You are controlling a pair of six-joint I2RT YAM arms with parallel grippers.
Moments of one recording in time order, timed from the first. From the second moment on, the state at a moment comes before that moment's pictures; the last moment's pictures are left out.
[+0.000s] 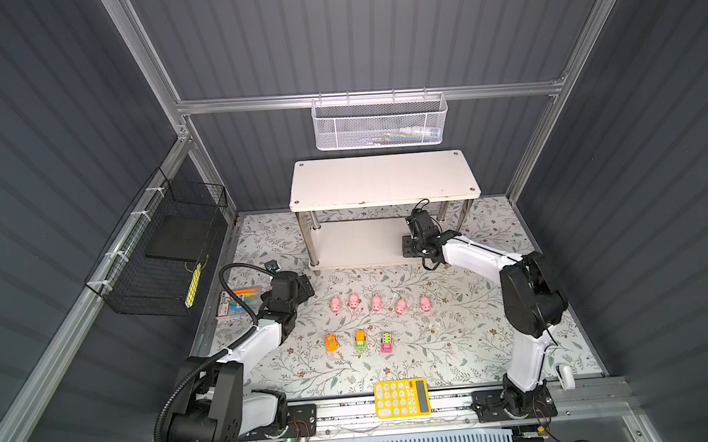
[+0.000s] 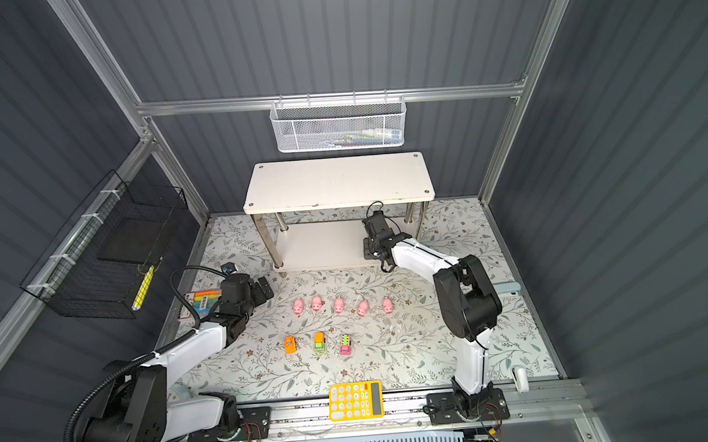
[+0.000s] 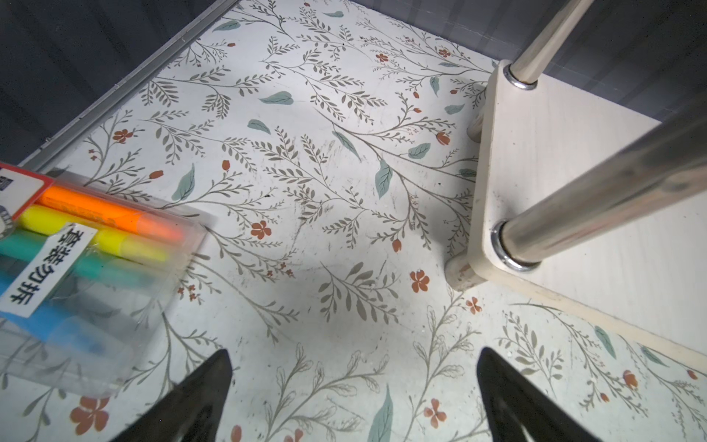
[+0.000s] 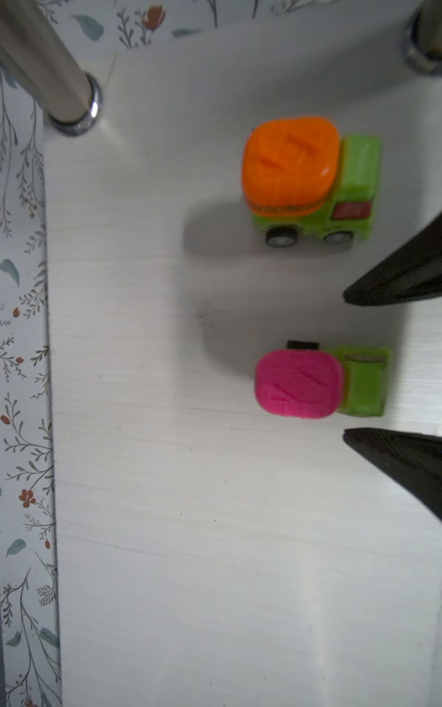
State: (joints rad) left arm -0.24 1.28 0.51 0.12 -0.32 -0.44; right arm 0.48 1.88 1.36 -0.34 0.21 0.37
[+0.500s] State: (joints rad) left arm -0.24 1.28 0.51 0.12 -0.32 -0.45; right arm 0.55 1.50 1.04 -0.25 0.16 0.41
